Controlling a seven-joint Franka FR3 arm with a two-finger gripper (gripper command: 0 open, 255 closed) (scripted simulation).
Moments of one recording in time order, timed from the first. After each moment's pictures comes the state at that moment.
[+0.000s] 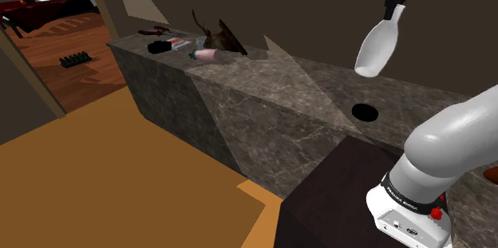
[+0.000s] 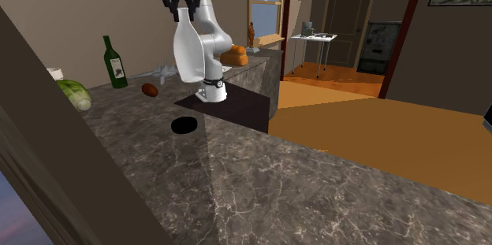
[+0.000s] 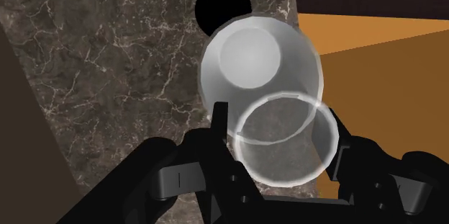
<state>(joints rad) -0.21 -0.41 -0.44 -1.89 -0.20 1.47 -0.63</state>
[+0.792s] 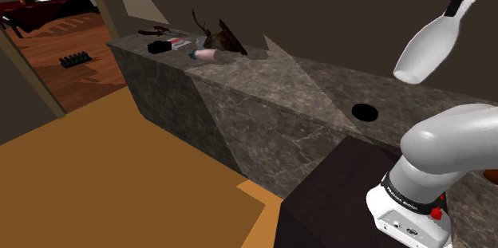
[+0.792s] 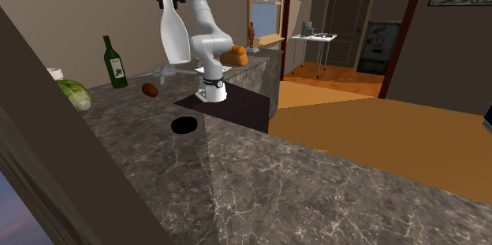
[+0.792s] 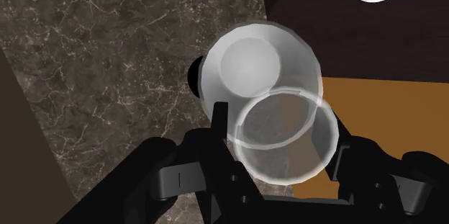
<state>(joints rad) -0.31 -0.74 -0.42 -1.99 -0.32 1.26 -0.72</state>
